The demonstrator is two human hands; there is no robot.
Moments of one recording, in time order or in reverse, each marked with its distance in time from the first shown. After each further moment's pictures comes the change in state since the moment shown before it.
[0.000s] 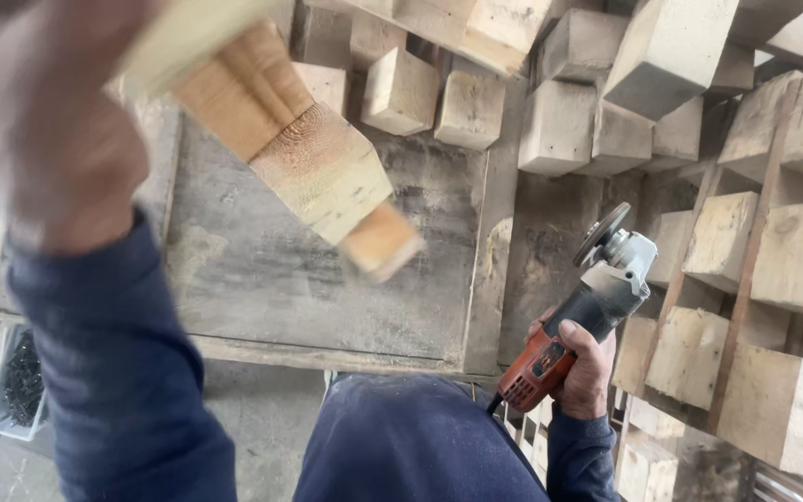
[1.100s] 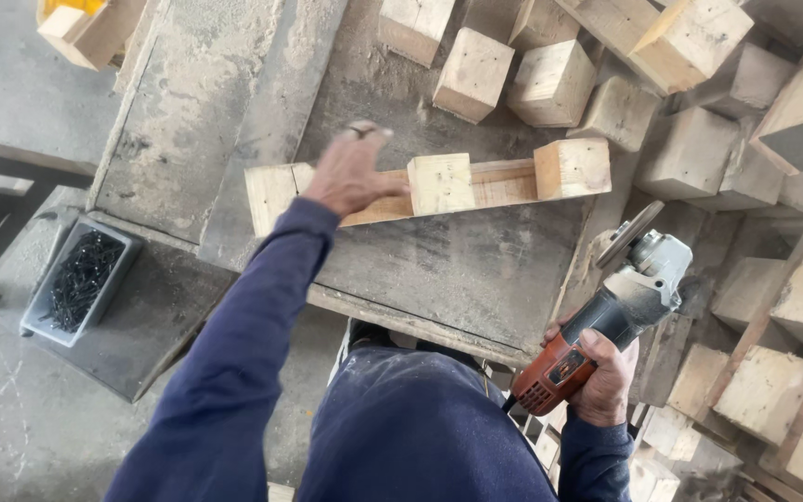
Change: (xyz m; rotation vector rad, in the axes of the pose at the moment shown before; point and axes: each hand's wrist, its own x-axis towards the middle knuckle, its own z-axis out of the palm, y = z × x) left_hand -0.153 -0.134 -0.060 0.272 -1.102 -0.545; right_hand -0.071 0.042 0.148 -0.105 -0.188 0.004
